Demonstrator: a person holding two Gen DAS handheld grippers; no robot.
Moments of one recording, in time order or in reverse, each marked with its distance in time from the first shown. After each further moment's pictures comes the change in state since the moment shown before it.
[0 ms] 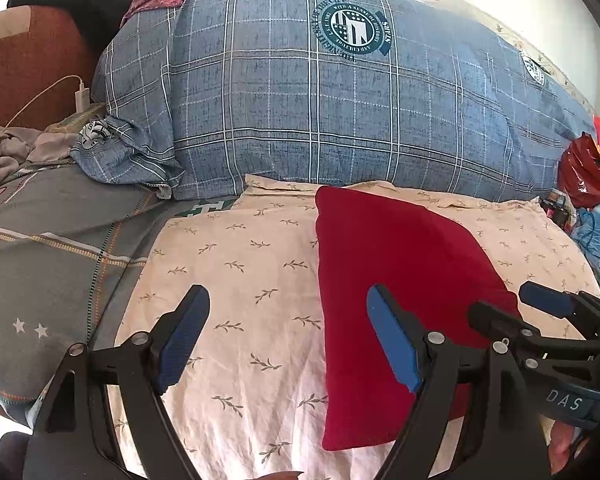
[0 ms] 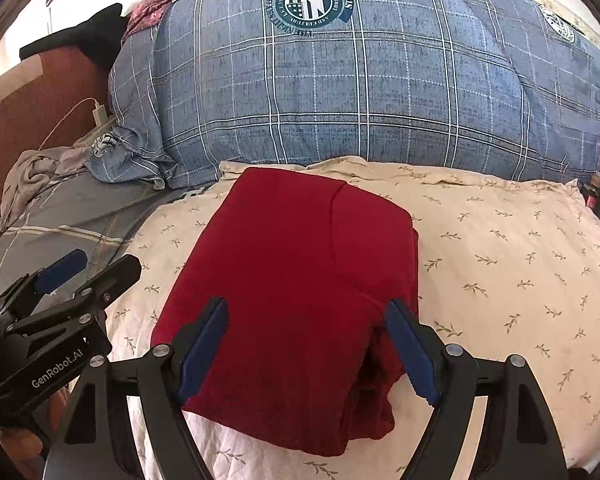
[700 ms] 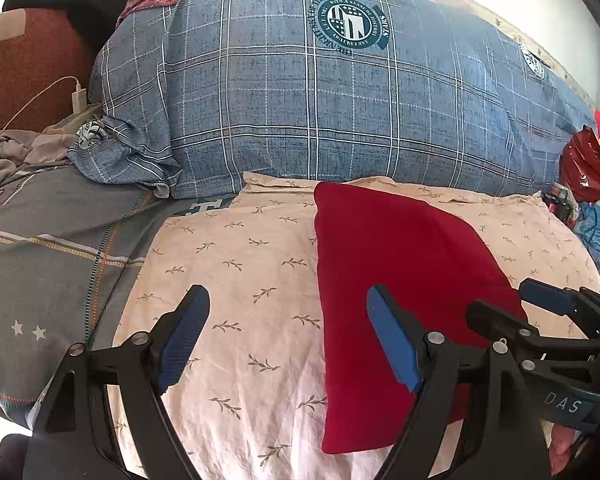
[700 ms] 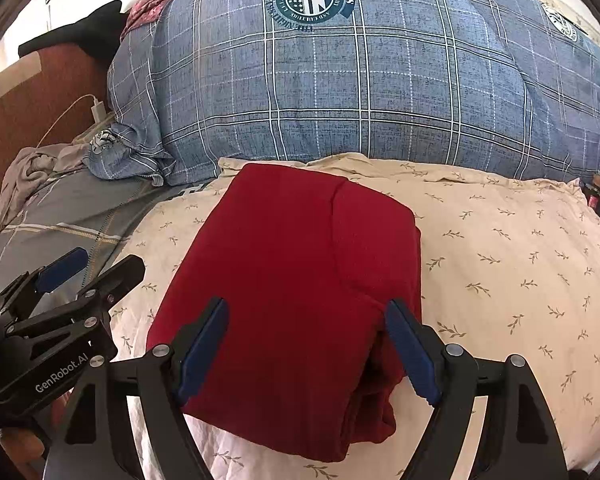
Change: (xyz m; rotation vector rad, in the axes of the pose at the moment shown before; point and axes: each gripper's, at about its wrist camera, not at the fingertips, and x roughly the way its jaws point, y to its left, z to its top) left arm 0.004 -0.003 0.001 0.010 0.009 0.005; right arm 0.006 0.001 0.000 -0.006 0.008 -0.001
